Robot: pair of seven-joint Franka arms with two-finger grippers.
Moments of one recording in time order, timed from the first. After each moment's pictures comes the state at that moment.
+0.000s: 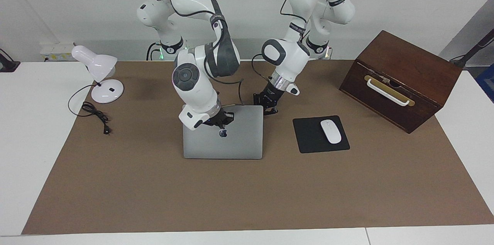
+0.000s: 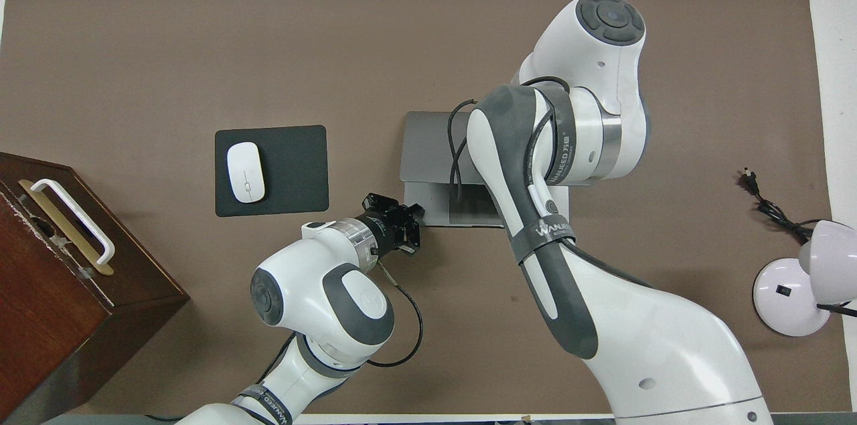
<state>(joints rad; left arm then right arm) -0.70 0.25 -0.10 -2.24 -1.52 3.03 -1.58 0.95 0.60 -0.78 -1.49 0.65 1.77 0.12</state>
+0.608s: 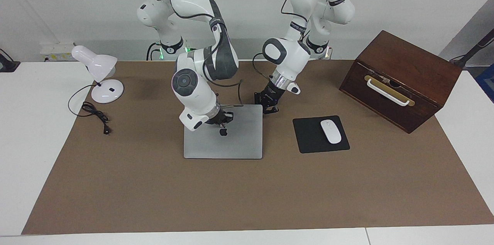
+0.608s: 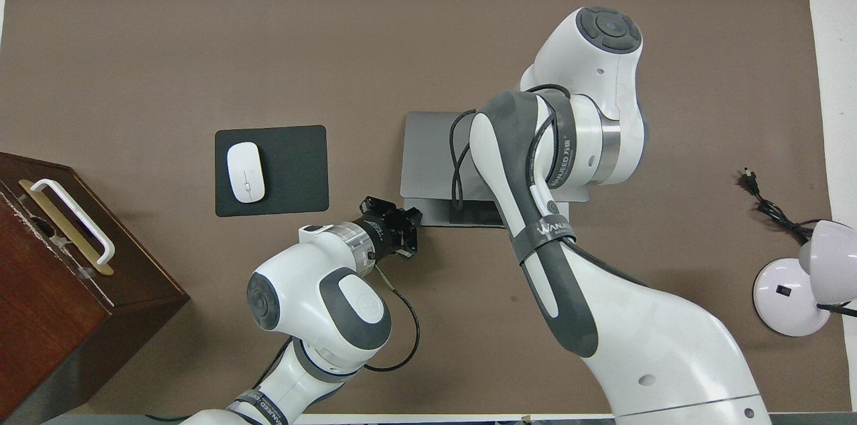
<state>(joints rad) -0.70 0.23 -0.10 -2.27 -1.52 3.03 -1.57 0.96 0.59 -0.78 -1.53 0.66 1.74 0.12</state>
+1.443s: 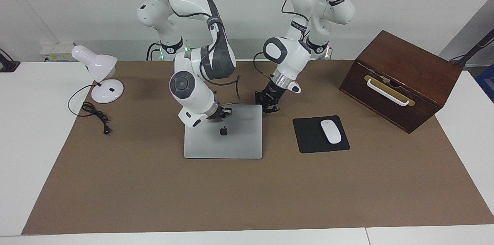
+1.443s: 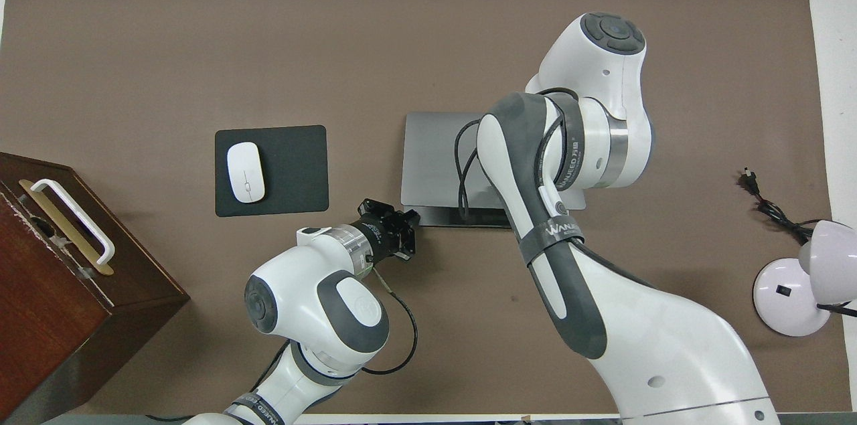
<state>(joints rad) -0.70 0.22 -0.10 -2.28 -1.52 3.03 -1.56 0.96 0.57 -0.78 -1.57 0.66 1.69 0.12</state>
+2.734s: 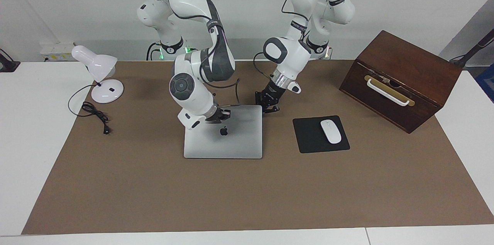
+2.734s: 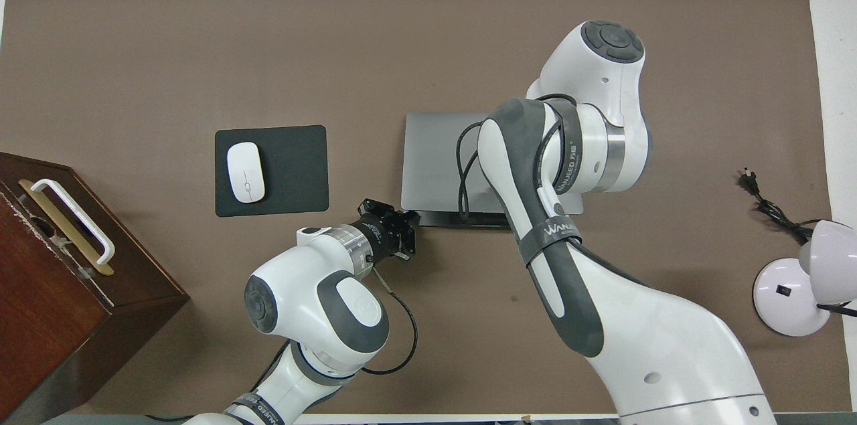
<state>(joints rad) -0.70 0.22 -0.10 -2.28 -1.52 3.03 -1.56 0.96 0.57 -0.77 -1.60 0.66 1.73 0.12</state>
